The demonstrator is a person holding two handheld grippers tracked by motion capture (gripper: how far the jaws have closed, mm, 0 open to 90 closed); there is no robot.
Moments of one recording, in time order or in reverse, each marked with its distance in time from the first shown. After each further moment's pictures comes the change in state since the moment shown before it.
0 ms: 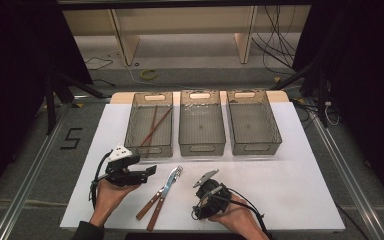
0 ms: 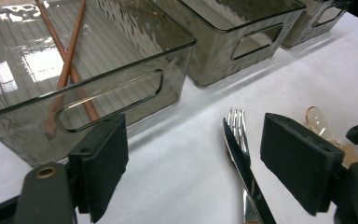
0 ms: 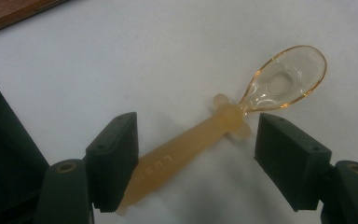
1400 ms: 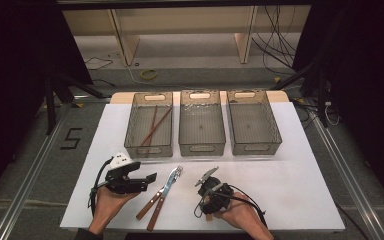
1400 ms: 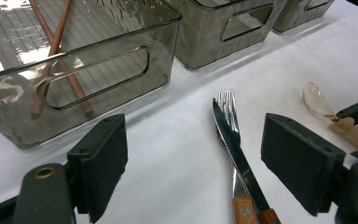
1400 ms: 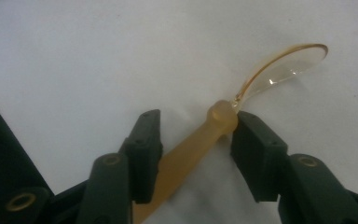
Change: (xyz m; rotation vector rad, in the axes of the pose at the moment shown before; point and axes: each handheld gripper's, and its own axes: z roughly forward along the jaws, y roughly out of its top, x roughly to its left) left arm -0.008 -0.015 -0.003 0.016 -0.010 0.019; right arm -0.010 0.001 0.002 0.059 -0.007 -0.019
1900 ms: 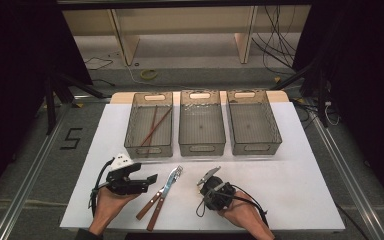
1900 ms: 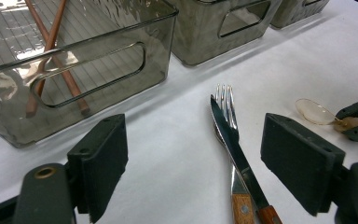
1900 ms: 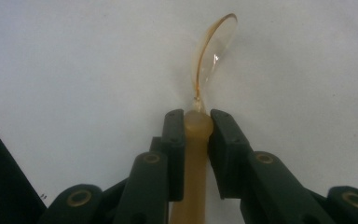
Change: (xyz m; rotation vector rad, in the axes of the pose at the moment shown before) left arm -0.001 -0.002 0.001 0.004 -0.007 0.012; right arm -0.004 -0.003 -0.002 -0.019 -0.024 -0.018
